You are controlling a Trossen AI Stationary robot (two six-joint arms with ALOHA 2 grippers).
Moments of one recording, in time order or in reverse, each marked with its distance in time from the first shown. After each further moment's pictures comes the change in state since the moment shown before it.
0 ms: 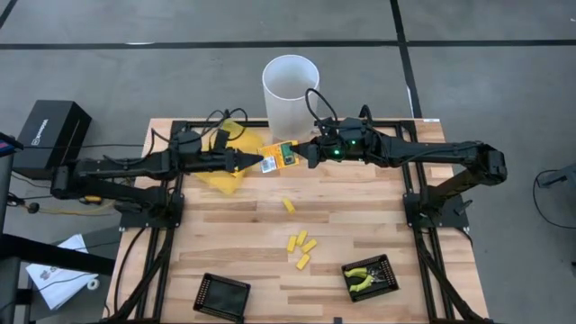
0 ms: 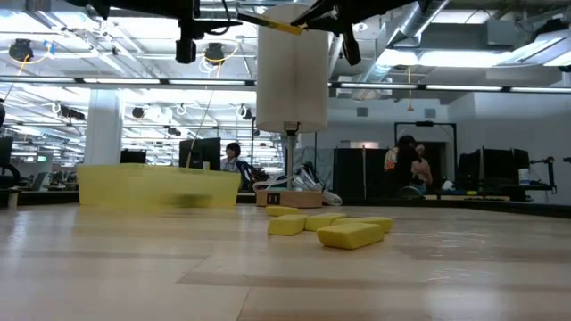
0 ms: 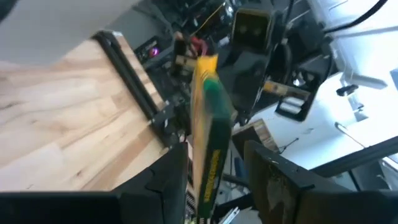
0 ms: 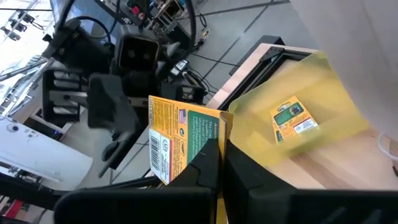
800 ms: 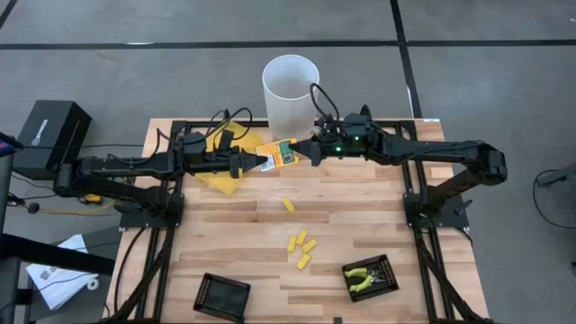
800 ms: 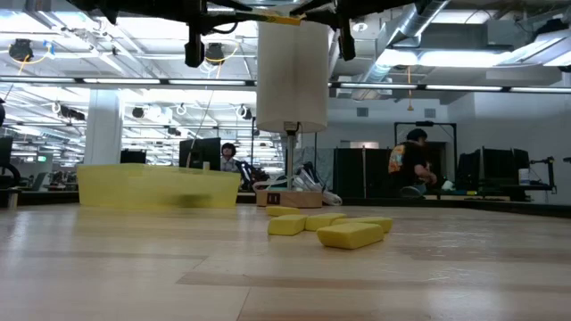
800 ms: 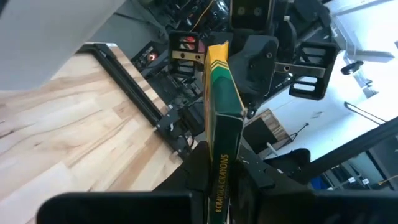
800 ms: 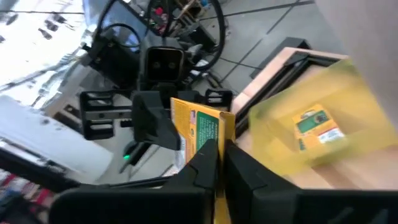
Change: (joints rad) left arm -0.001 0.055 0.000 0.060 0.009 0.138; right arm -0.008 -0.001 -0.001 0.073 -0.100 -0.005
